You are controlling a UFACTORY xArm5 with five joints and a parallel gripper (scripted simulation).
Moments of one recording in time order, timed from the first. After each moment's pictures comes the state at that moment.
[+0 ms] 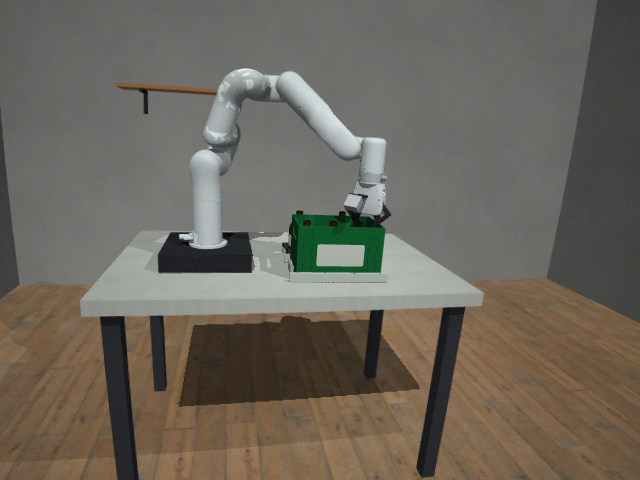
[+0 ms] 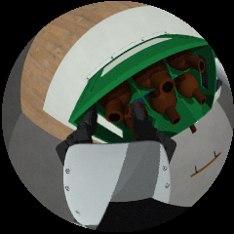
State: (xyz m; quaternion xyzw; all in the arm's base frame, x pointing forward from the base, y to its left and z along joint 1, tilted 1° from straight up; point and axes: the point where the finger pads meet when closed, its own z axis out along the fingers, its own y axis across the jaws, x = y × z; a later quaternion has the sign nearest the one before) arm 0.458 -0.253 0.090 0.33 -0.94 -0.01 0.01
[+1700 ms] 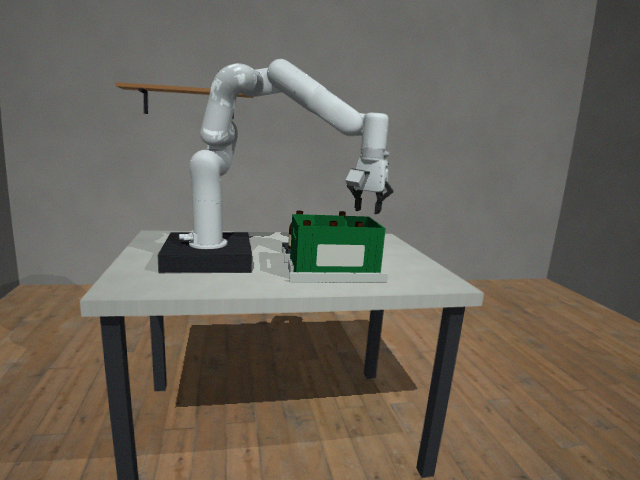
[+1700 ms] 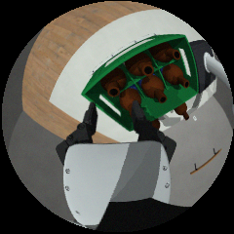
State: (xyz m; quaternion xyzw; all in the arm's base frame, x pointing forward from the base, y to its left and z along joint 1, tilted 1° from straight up) arm 0.459 -0.253 0.163 0.33 -0.94 -0.01 0.01
